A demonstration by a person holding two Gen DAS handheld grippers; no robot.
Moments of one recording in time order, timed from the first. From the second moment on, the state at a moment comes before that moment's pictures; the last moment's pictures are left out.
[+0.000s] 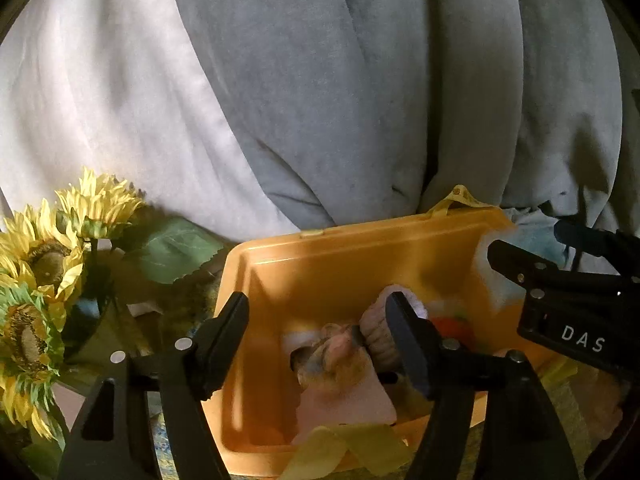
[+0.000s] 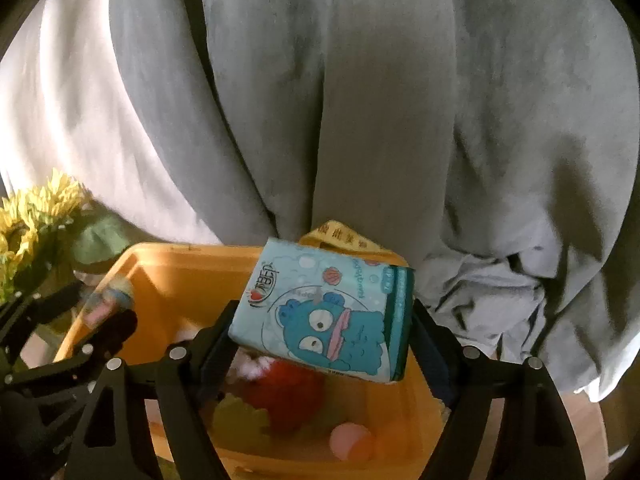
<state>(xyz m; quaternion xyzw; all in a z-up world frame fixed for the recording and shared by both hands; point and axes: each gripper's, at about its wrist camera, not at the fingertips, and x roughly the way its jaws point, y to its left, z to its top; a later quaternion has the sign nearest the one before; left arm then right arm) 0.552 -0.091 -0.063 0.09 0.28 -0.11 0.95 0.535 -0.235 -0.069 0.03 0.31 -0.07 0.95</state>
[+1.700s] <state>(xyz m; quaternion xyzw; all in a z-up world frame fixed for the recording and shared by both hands) 0.221 -0.026 0.024 0.07 0.14 -0.08 0.98 0.210 -0.187 0.005 0.06 0.20 -0.13 0.97</state>
